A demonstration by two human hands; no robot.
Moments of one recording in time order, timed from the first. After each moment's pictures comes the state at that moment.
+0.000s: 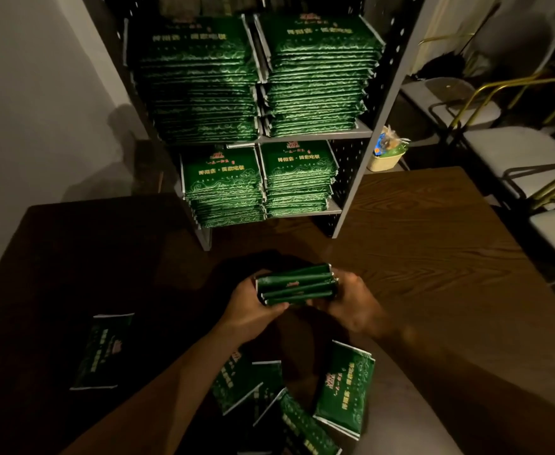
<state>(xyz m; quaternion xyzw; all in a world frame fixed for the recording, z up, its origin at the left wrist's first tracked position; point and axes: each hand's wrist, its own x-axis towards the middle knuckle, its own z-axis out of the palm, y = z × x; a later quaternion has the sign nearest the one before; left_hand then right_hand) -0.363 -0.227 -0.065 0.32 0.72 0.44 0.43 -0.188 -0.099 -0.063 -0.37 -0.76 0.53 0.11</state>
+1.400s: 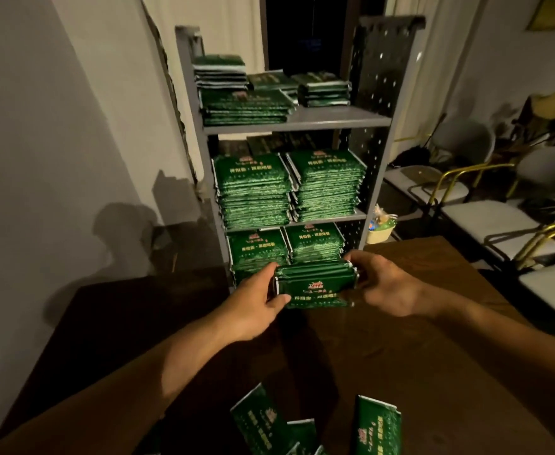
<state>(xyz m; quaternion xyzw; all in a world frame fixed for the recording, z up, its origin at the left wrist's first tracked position) -0.416 -0.244 0.102 0.52 0.74 0.28 0.32 -0.200 -0.097 0.127 -0.33 -0.81 0.48 0.09</state>
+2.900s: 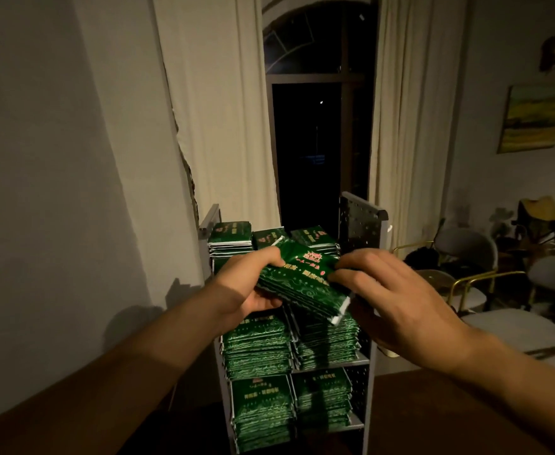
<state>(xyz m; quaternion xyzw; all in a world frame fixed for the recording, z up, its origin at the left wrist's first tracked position) -0.427 -0.174 0.364 0.31 0.59 0.61 0.42 -0.209 -0.076 0.331 -0.02 -0.91 -0.15 0.39</state>
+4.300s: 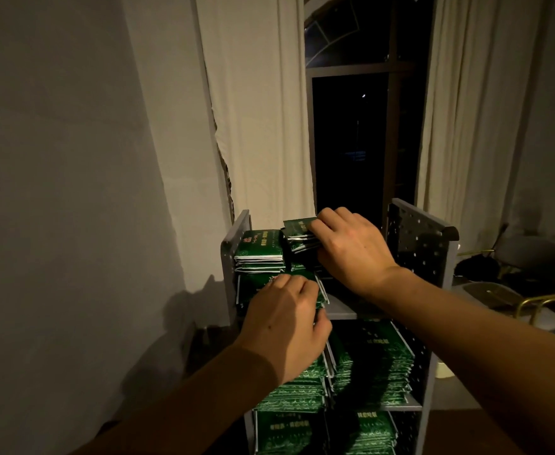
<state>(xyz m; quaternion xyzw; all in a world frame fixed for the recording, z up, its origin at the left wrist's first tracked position) -0.447 -0.144 0.316 0.62 0.73 0.18 -0.23 -0.371 0.017 0.361 -0.14 -0.88 -0.24 0.39</state>
